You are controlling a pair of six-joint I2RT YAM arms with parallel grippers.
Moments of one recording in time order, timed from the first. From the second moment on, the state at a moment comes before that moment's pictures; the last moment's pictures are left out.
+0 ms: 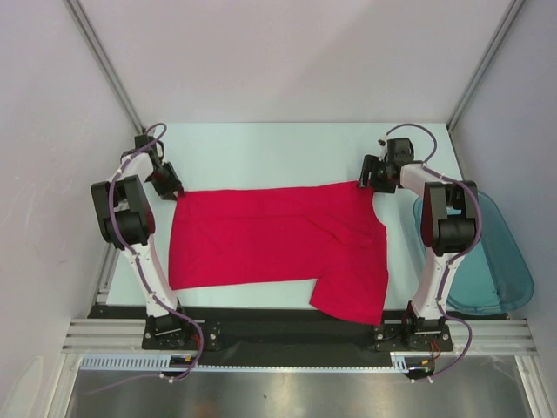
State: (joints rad) left arm 0.24 2.14 1.62 -0.72 0.15 -0.28; right arm 0.04 2.00 1.34 -0.26 -0.22 0.22
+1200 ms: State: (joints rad) left arm 0.28 2.29 1.77 -0.53 0.34 -0.52; right arm 0.02 2.25 1.67 -0.28 -0.18 0.35
